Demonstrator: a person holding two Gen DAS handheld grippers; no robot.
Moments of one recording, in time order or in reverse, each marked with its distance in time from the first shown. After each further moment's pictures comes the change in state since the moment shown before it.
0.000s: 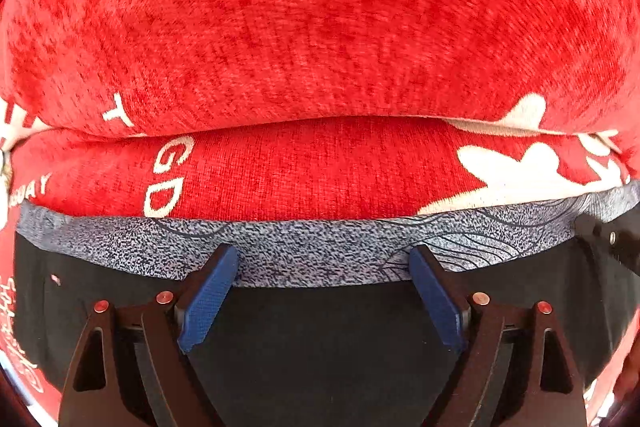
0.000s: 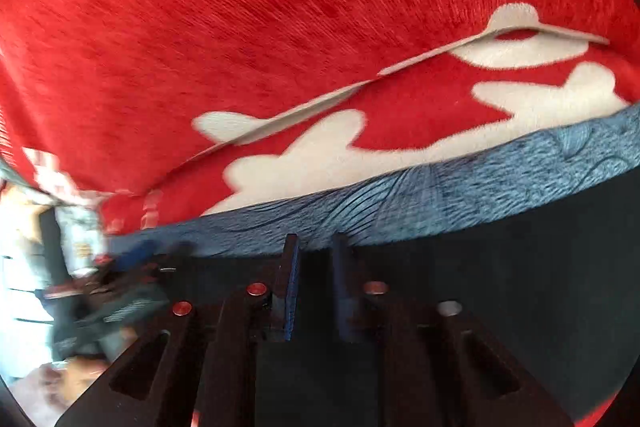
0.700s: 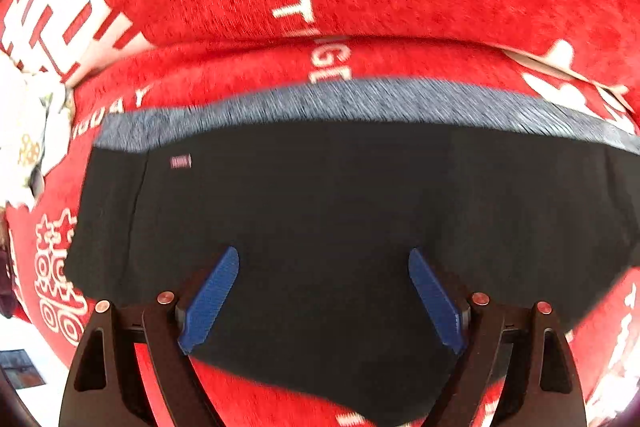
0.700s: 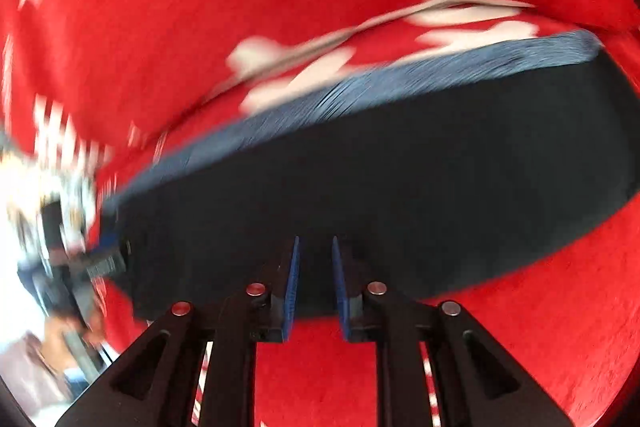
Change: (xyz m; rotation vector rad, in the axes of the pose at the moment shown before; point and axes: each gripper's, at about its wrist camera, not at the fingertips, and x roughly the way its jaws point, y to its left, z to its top) left arm -0.063 0.093 -0.088 -0.010 0.087 0.106; right arm -0.044 0.066 -0.116 -0.142 0.096 -0.115
